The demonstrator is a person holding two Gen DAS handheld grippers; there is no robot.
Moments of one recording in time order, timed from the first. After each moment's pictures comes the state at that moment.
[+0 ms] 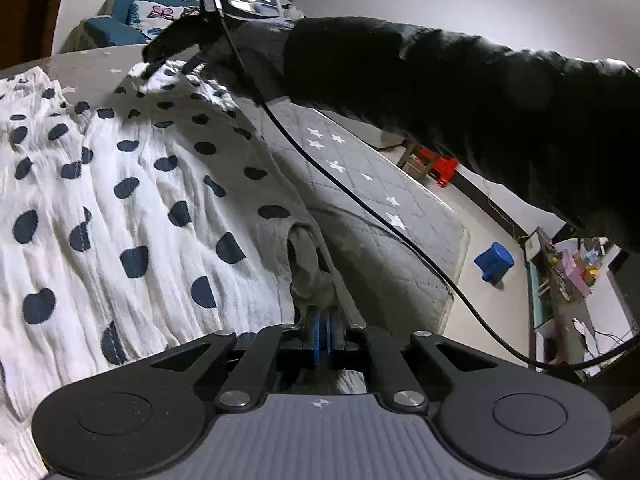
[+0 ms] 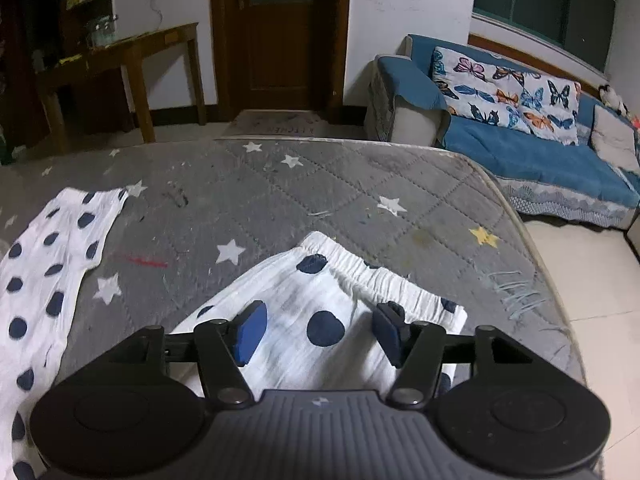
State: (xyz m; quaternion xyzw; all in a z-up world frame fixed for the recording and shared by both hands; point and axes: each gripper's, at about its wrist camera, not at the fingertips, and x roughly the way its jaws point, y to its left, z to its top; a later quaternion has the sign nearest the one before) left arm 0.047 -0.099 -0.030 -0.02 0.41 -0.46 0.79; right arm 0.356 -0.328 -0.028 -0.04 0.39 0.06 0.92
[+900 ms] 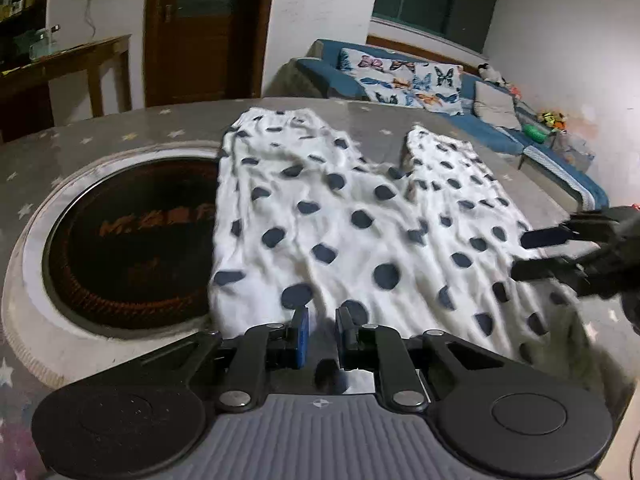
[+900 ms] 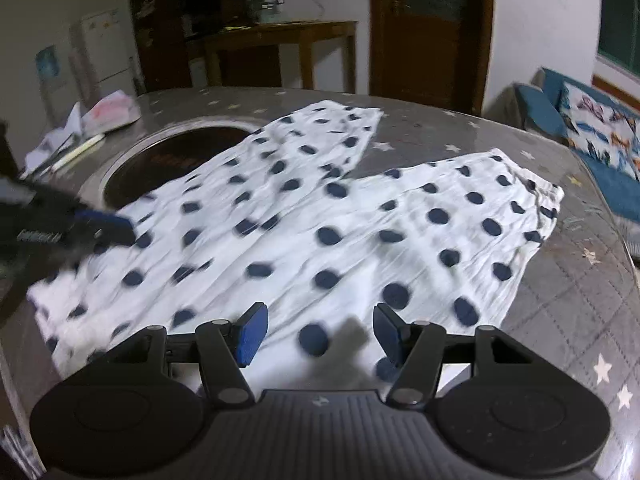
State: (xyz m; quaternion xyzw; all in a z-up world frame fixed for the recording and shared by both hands) left arm 0.091 0.024 -0.018 -0.02 0.37 -0.16 0.91; right arm 0.090 -0.285 -0.004 -0.09 0.37 0.27 0.88
